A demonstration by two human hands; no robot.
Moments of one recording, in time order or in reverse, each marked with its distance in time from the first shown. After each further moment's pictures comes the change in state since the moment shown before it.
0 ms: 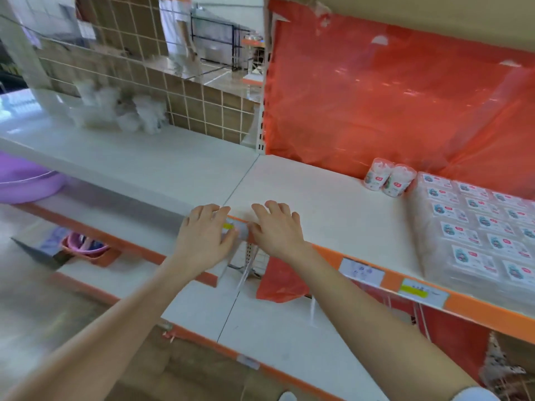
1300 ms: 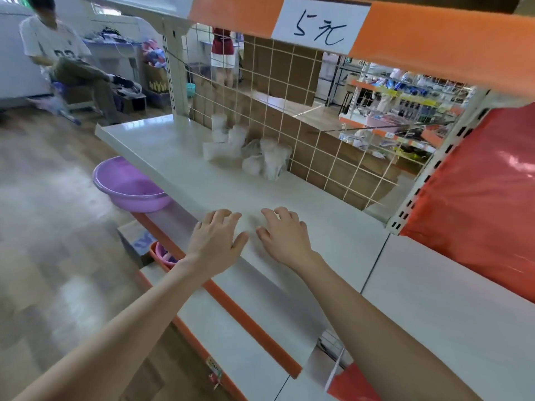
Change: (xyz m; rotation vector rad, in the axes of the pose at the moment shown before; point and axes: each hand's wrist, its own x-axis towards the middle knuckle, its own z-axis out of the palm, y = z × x) left_hand 0.101 -0.222 -0.048 0.024 0.116 -0.277; right_hand 0.221 -0.180 0.043 0.076 -0.004 -0.323
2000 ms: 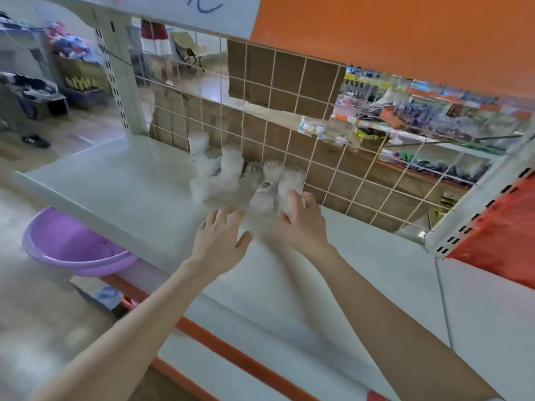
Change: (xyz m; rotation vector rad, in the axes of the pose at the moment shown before) left_hand 0.184 -0.102 0.015 -0.068 -0.110 0.215; right_hand 0.173 -0.008 0.014 0.144 0.180 0.417
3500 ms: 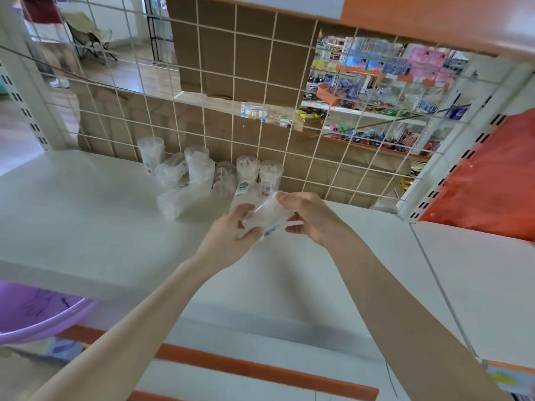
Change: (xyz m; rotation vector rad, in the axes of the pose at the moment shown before) left_hand 0.045 -0.006 0.004 -0.689 -0.129 0.240; right_hand 0.002 -0.017 -0.030 0.928 -0.151 0.443
